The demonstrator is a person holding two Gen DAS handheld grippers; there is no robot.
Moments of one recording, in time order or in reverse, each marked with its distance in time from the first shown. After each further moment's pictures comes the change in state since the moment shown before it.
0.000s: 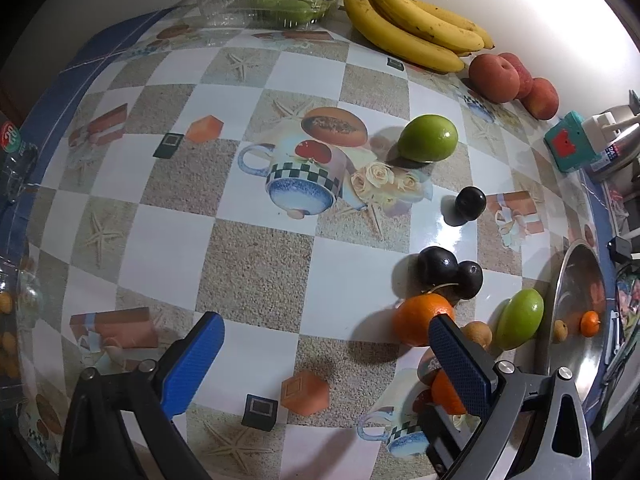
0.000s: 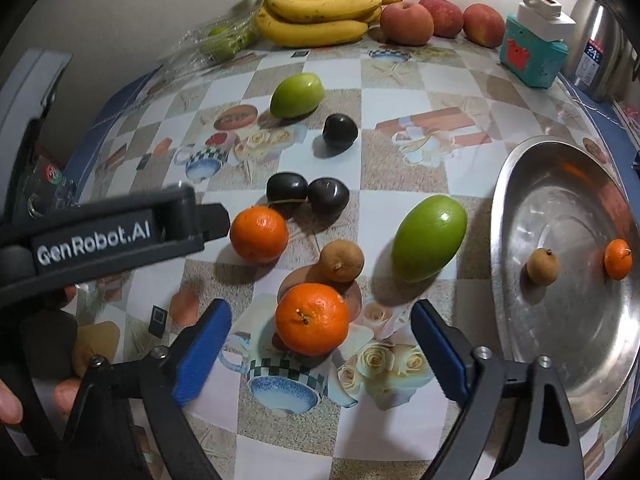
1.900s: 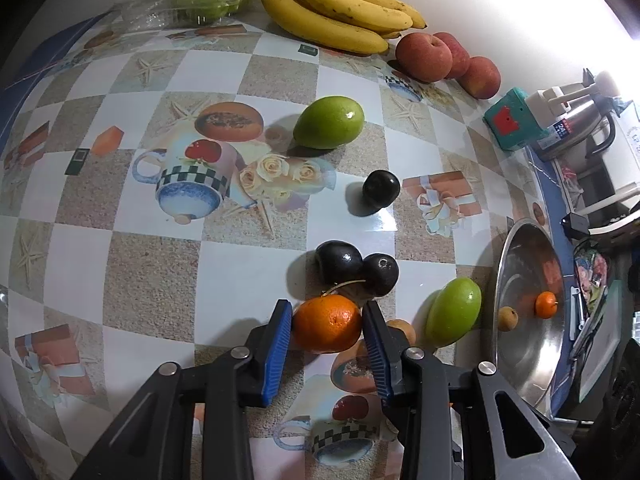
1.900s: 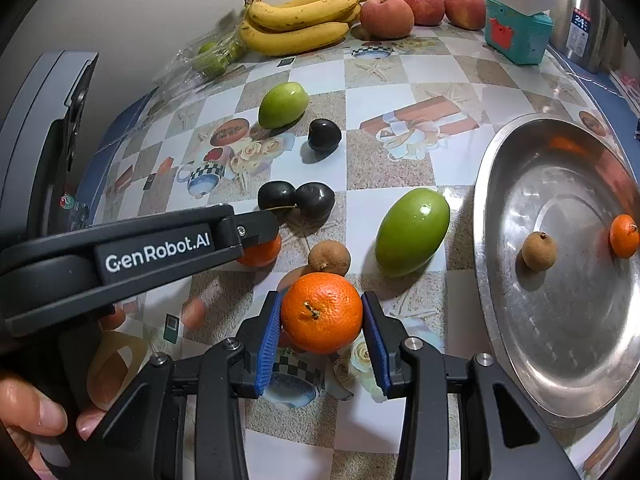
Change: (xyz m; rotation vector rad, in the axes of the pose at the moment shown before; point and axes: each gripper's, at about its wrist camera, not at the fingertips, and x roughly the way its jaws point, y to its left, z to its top) left arm 0.009 -0.042 0.001 0.086 0.022 -0.192; right arm -0.011 -0.021 0.003 0.090 -0.004 0.079
